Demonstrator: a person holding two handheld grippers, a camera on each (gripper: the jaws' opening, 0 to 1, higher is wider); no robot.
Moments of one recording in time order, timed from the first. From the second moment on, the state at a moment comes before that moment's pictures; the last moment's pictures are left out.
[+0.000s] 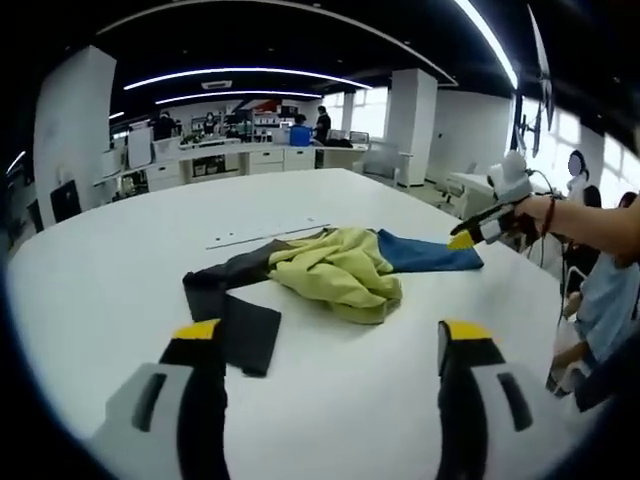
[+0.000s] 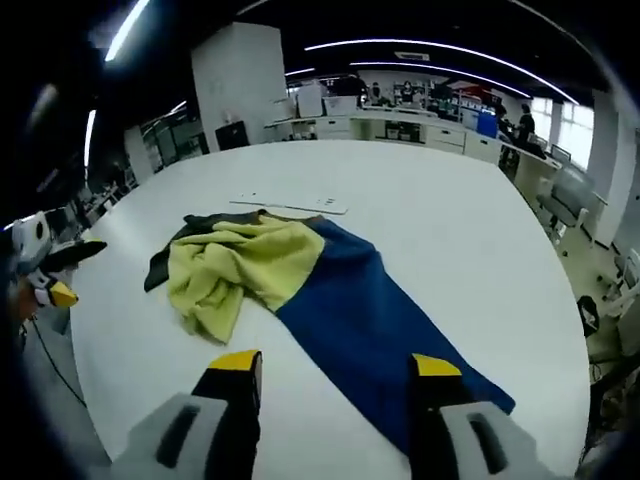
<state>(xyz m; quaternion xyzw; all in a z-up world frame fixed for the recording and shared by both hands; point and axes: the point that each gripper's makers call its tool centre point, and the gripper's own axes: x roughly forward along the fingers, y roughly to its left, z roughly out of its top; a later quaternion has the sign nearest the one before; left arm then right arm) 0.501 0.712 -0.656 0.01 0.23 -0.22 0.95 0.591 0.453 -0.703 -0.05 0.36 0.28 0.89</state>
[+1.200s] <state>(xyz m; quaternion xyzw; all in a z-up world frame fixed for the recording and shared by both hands) 0.553 0.628 -0.745 0.02 0.26 -0.23 0.94 0.580 0.566 -0.764 -0.06 0.31 0.36 0.88</state>
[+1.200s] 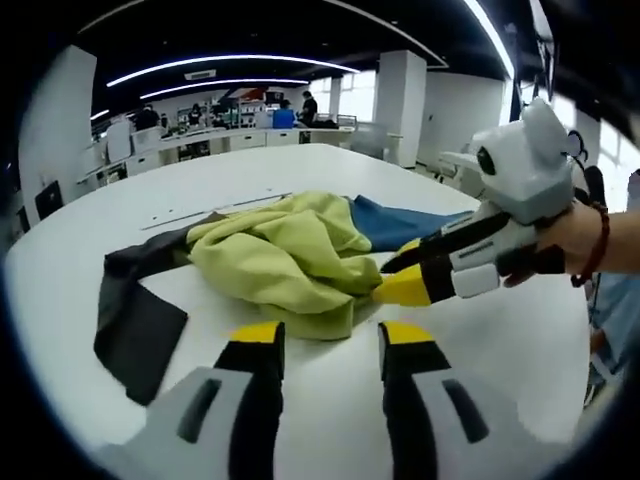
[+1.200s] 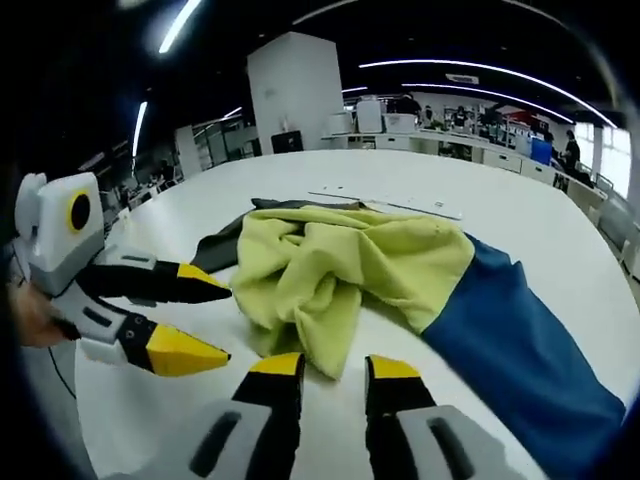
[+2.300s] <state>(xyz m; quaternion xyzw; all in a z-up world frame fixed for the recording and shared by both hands) 0.559 0.642 -0.727 -0.03 0.24 -0.19 0.95 0.589 0.556 -0.728 -0.06 0.26 0.33 0.90</state>
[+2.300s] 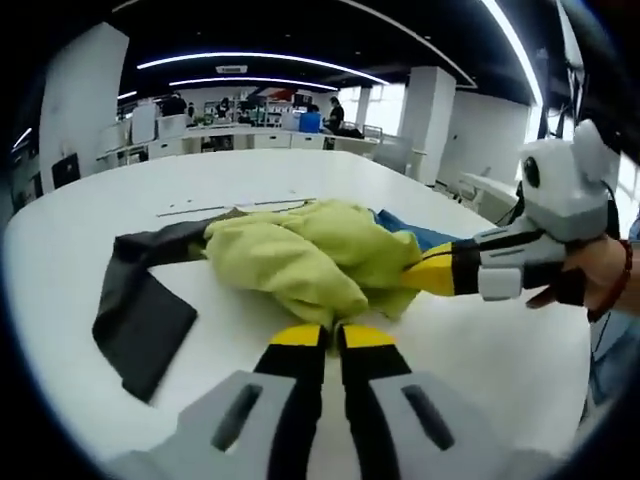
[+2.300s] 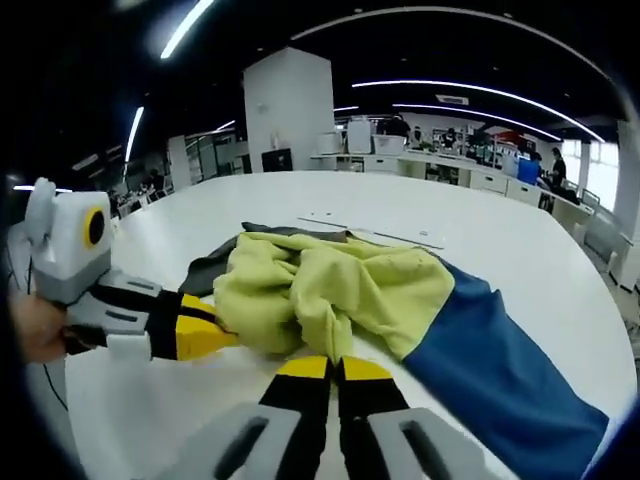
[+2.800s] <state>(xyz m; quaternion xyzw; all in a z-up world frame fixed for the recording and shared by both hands) 0.533 0.655 -0.693 -0.03 0.25 -0.22 0.94 0.564 0.535 -0.699 -0.06 0.28 0.34 0.90</state>
